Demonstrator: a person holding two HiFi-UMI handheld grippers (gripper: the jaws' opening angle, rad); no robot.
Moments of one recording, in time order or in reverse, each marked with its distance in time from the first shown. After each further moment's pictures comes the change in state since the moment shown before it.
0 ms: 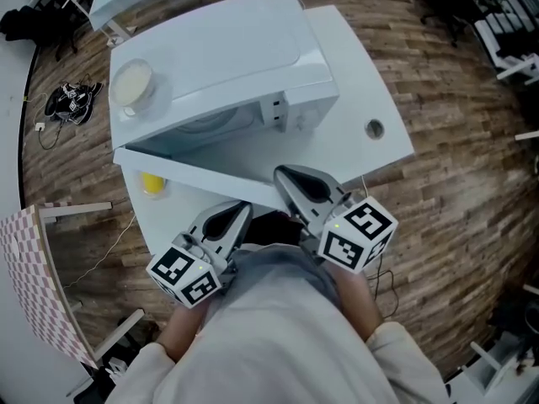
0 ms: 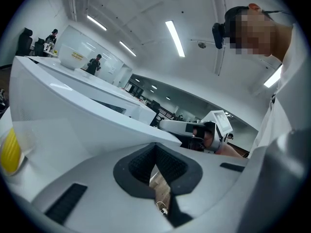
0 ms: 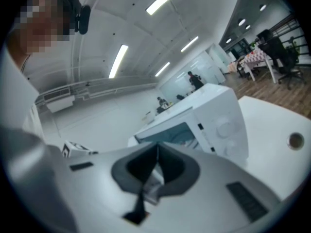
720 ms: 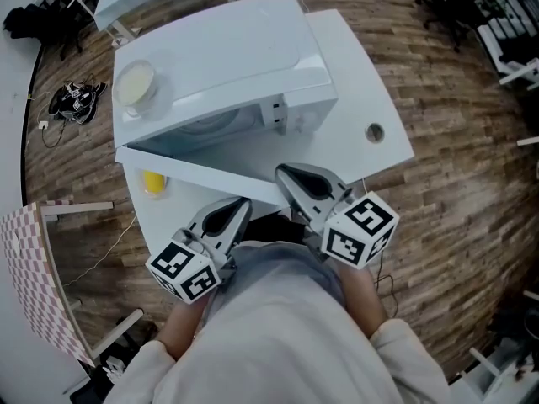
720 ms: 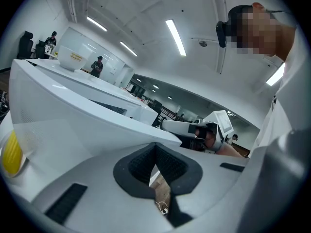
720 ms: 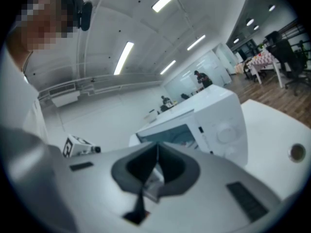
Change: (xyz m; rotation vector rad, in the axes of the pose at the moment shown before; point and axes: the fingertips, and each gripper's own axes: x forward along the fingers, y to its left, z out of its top) left arm 0.006 0.004 0.003 0.005 0.003 0.029; right arm -0.001 -0.004 0.003 -0.058 0.026 0.045
